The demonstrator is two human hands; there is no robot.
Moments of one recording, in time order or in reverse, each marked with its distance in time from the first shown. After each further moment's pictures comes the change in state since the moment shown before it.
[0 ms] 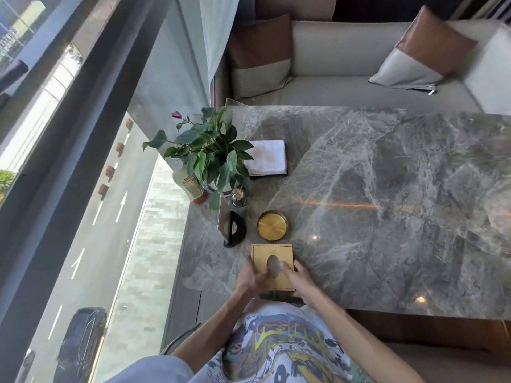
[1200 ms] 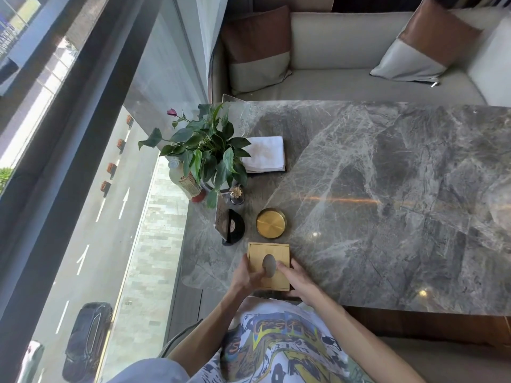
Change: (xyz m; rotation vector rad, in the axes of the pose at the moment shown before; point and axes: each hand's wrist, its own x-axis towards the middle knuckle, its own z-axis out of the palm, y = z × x) left_hand 0.009 -0.009 -0.005 -0.014 0.008 0.063; right_hand 0.003 -0.001 0.001 0.021 -0.059 0.030
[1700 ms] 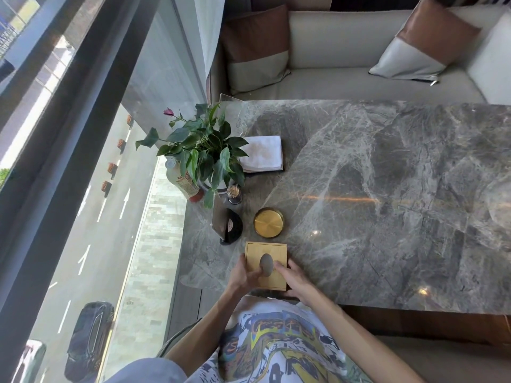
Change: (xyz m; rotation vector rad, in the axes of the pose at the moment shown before) left_hand 0.002 -0.001 0.002 0.001 -0.014 -0.004; right_hand -0.004 0.000 -0.001 0.000 -0.002 0.021
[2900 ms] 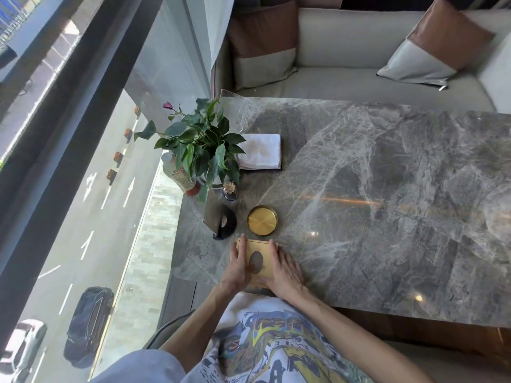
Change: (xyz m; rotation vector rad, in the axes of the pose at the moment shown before) left_hand 0.005 -0.001 0.013 0.479 0.046 0.279; right_hand -0.002 0.004 -0.012 -1.094 0.164 -0.539
